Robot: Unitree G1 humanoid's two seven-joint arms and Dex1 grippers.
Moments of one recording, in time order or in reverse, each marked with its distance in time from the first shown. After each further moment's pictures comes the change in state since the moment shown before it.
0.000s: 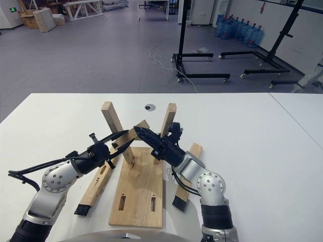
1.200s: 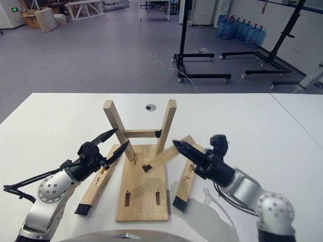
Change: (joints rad) left arm 0.162 -0.075 0.045 -0.096 -0.107 0.100 0.133; right arm 0.370 -0.471 -0.344 -0.161 0.573 0.194 -0.210
